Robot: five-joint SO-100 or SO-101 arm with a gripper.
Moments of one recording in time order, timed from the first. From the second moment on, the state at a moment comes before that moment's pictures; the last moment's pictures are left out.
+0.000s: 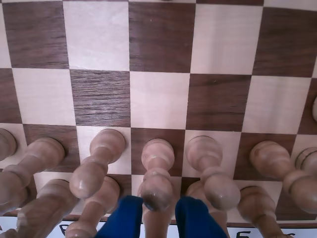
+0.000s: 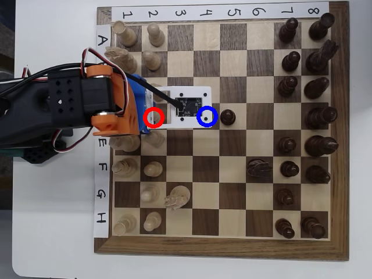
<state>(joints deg) -8.3 107.7 114.4 80.7 99.8</state>
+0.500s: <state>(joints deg) -8.4 106.3 116.5 78.0 99.8</state>
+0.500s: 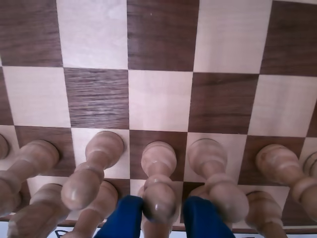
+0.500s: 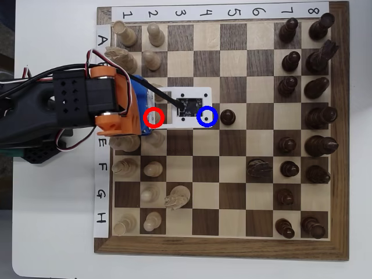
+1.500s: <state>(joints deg) -9.3 105.0 120.1 73.1 99.8</state>
